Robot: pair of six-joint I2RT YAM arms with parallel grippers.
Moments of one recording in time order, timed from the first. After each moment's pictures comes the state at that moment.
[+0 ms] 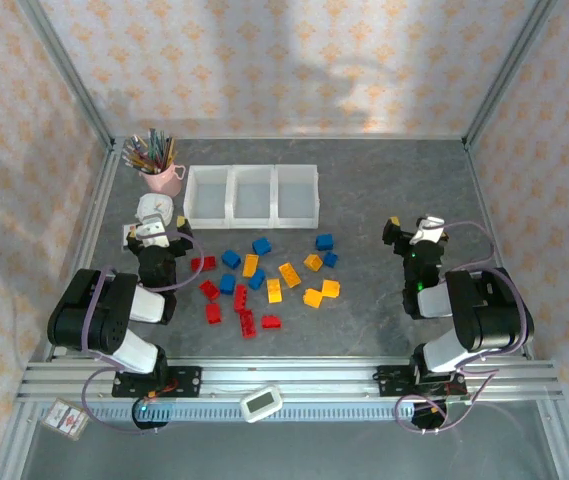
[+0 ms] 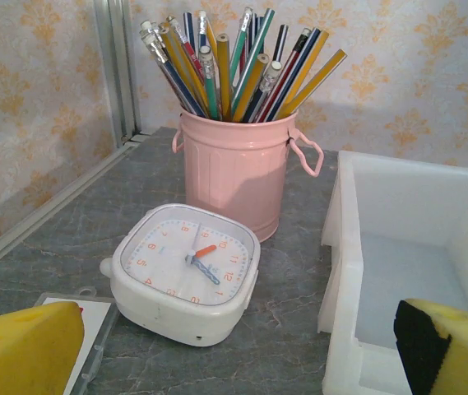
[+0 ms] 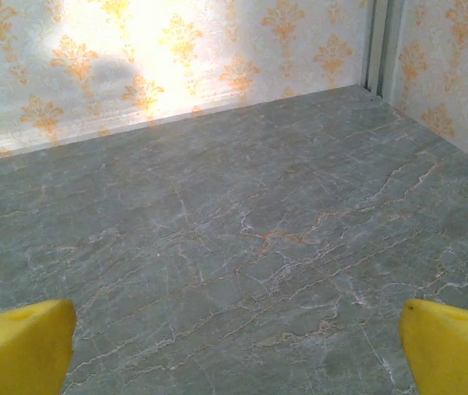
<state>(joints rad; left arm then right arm) -0.03 1.53 0.18 1.23 -0.35 -0.10 0.06 1.52 0.21 1.11 0.22 0.17</state>
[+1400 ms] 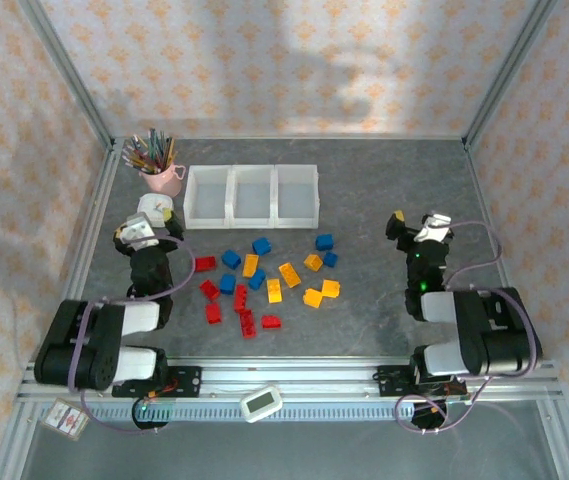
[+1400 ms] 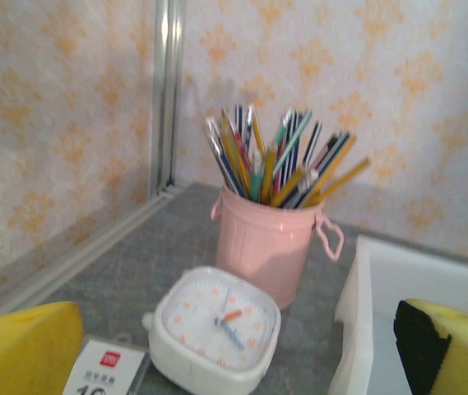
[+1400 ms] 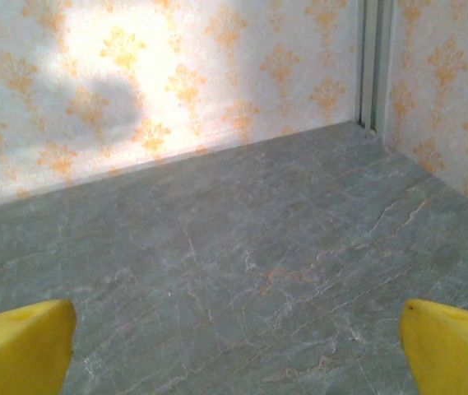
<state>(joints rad) -0.03 1.28 0.17 1.14 -0.46 -0.15 0.06 1.35 0.22 1.02 0.24 0.19</state>
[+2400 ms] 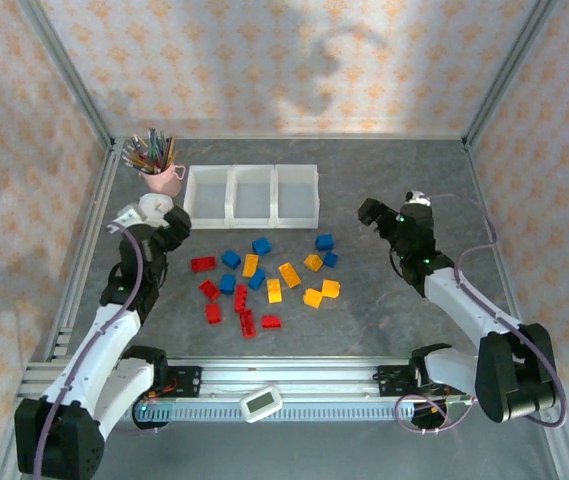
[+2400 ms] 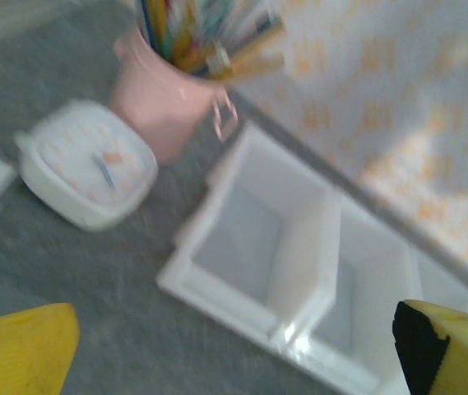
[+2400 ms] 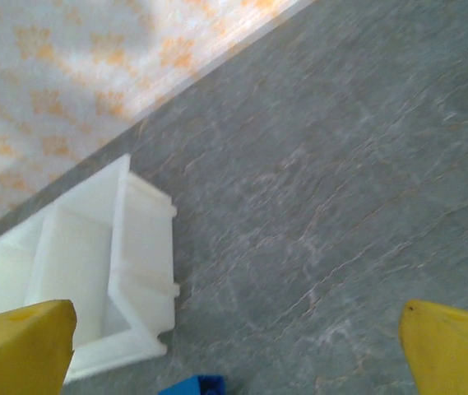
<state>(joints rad) -0.12 0.86 0.51 -0.07 -0.19 -0.72 0.25 1.16 0.60 0.08 0.02 0.65</state>
